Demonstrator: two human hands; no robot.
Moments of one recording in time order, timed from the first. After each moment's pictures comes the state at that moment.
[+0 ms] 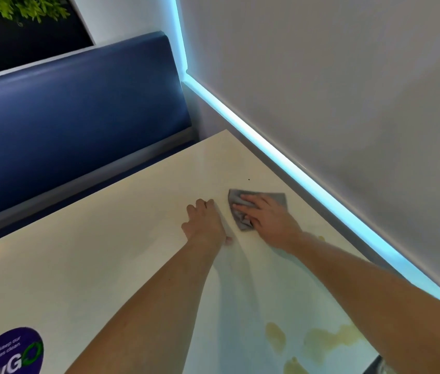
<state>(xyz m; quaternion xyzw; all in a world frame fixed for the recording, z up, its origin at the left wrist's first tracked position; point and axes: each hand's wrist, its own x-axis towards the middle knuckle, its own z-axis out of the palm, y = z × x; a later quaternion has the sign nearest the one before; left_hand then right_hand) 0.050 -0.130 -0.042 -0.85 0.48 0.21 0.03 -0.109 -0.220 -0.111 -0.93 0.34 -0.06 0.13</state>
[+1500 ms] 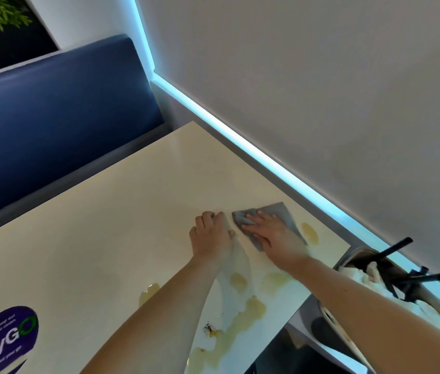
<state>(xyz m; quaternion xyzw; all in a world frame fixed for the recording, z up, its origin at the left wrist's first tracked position) -0.047 -0.058 -0.061 -0.81 0.57 0.15 -0.05 -0.219 -0.109 -0.100 -0.88 0.39 -0.13 0.25</state>
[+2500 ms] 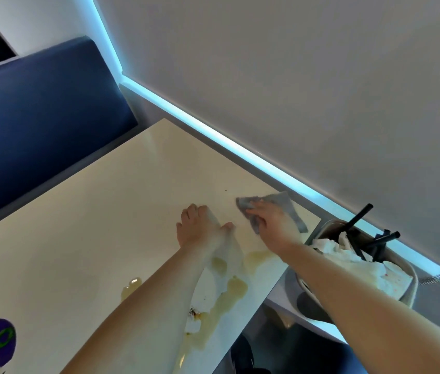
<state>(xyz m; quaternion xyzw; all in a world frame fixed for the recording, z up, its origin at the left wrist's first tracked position) -0.069 -0.060 -0.059 -0.82 0.55 0.17 -0.02 -0.252 -0.096 -0.093 -0.79 0.53 -0.20 0.26</state>
